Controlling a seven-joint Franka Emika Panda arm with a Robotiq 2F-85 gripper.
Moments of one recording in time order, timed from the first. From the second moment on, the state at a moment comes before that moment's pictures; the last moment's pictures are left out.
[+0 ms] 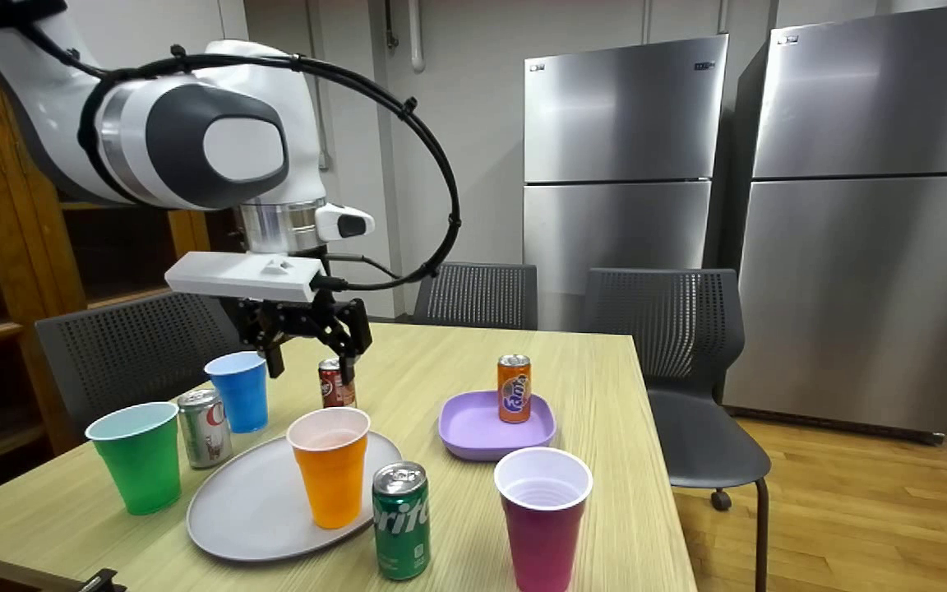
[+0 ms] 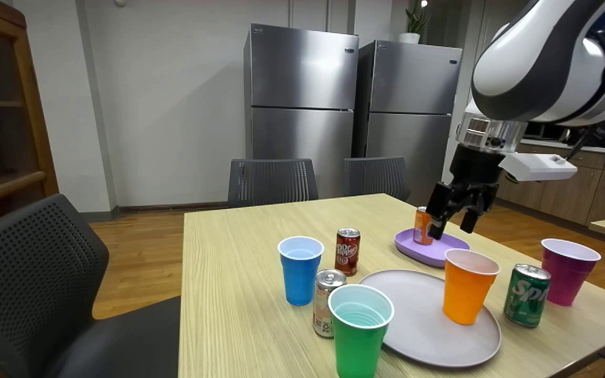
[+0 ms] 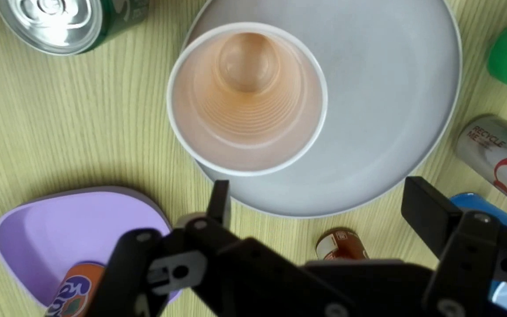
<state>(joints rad) 0.04 -0.13 -0.06 -2.76 0.12 2.78 -0.27</state>
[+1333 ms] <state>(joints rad) -0.14 -0.24 -0.20 -2.76 -0.02 2.63 -0.28</state>
